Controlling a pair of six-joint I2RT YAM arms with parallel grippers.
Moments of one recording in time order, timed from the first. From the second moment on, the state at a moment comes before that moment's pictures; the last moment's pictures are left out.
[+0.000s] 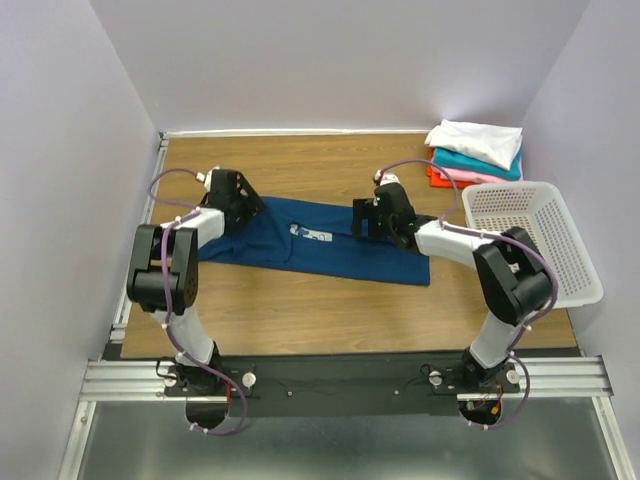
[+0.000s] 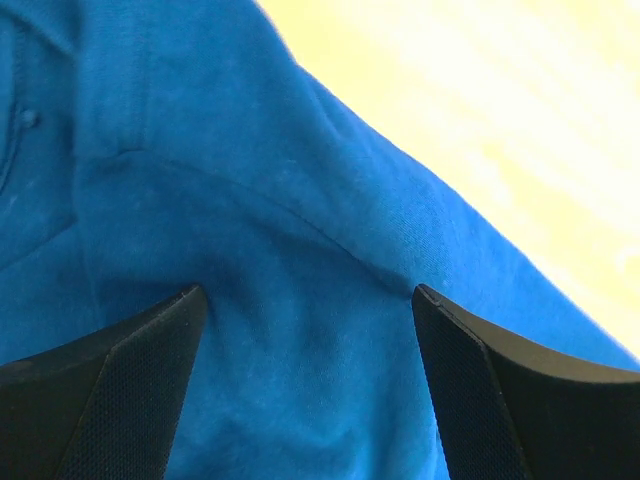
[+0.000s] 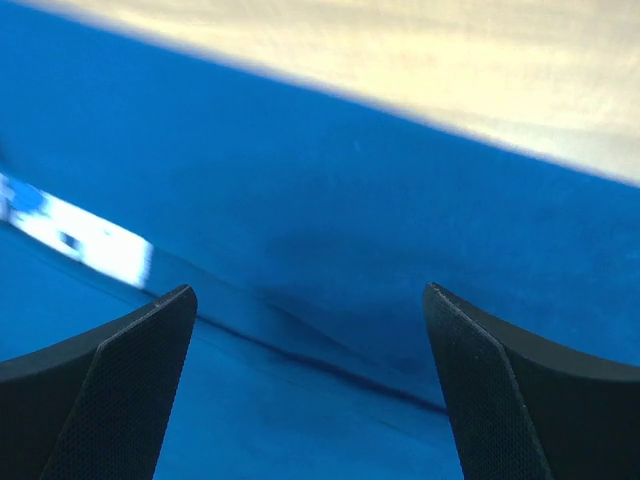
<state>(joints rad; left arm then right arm) -0.10 1.75 0.98 -0.01 -0.02 -0.73 0.55 1.73 0.99 0.05 0.12 0.35</state>
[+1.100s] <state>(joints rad) -0.37 2.53 2.23 -0.40 0.07 -0.47 1.02 1.41 0.71 -0.03 -0.07 0.48</state>
